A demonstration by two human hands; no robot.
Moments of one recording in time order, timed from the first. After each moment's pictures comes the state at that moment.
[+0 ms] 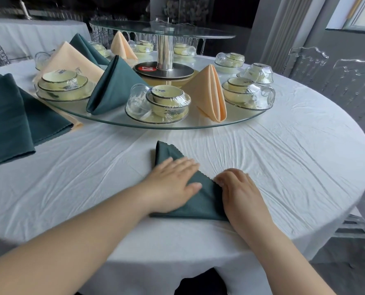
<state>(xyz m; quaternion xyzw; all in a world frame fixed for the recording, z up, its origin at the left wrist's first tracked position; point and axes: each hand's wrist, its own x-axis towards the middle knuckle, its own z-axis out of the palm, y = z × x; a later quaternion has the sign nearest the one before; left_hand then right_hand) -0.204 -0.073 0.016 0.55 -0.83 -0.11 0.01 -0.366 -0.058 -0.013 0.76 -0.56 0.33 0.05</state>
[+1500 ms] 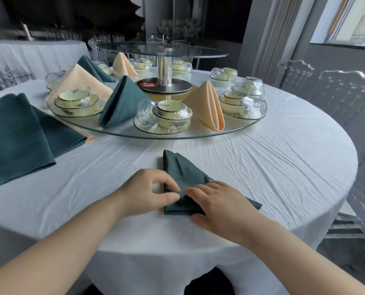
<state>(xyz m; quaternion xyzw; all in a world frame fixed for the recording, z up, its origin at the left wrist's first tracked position) -0.144 -0.043 0.020 0.45 -0.78 -0.27 0.34 -0.333 -0.032 0.019 0.91 -0.38 0.14 0.10</state>
